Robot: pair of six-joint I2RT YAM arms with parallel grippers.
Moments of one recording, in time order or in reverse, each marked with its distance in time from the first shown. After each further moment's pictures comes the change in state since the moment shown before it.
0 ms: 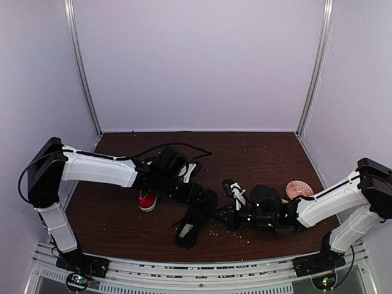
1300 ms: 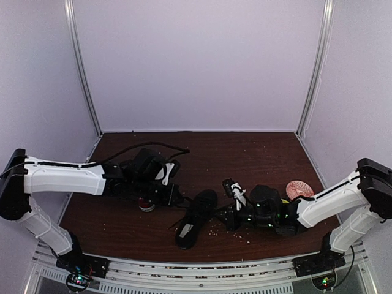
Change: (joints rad) left arm -0.025 -0.272 -0.179 -0.097 -0.170 -0.037; right arm 0.000 0.000 -0.006 0.010 0.006 0.000
